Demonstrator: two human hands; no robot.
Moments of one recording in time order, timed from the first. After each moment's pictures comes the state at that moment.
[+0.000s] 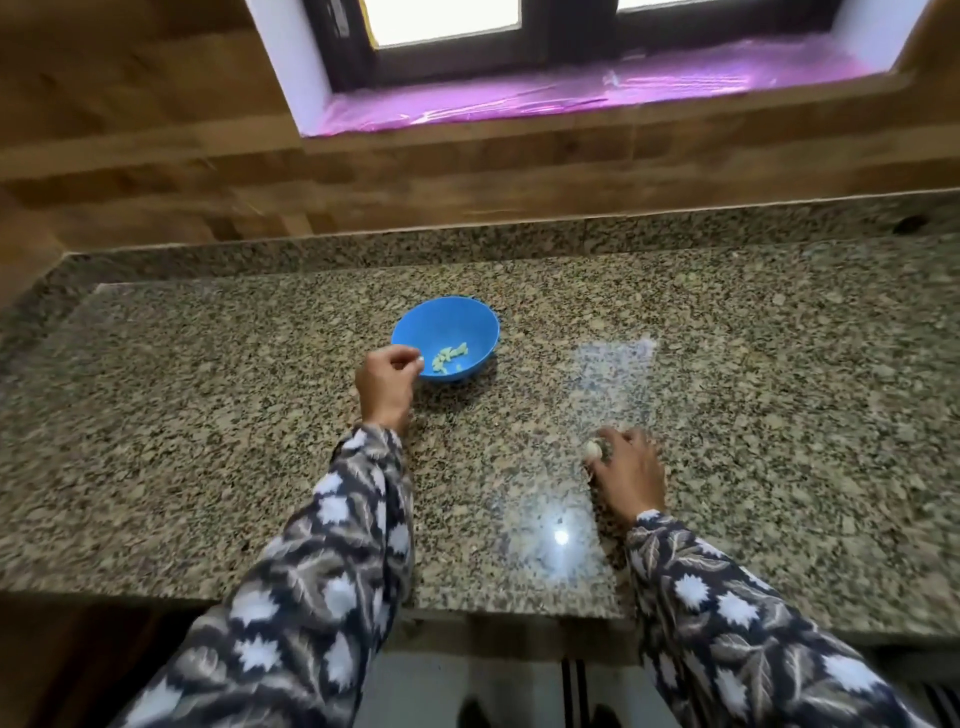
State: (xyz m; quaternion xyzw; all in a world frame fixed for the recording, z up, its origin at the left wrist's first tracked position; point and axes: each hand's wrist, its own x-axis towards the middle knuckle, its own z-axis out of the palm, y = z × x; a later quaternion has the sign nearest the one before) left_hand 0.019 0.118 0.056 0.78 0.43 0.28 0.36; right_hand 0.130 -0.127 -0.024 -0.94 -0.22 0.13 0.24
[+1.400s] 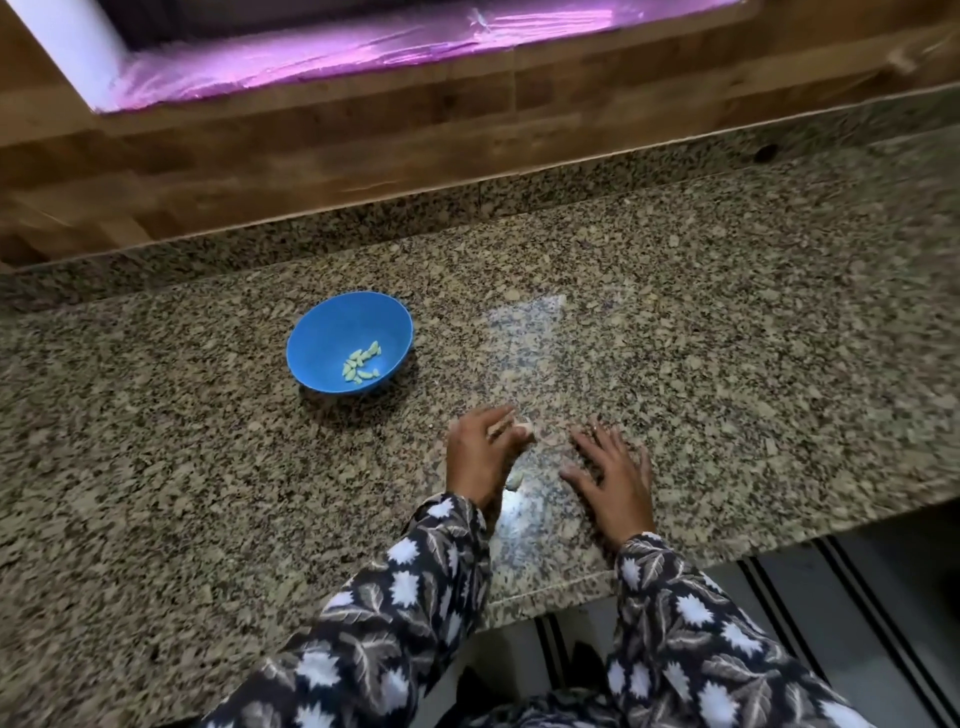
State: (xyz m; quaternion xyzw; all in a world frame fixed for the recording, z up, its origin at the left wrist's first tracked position) left_hand 0.074 -0.006 -0.027 0.83 0.26 0.08 0.49; right_hand 0.111 -0.173 -0.052 -0.94 -0.17 0.10 0.28
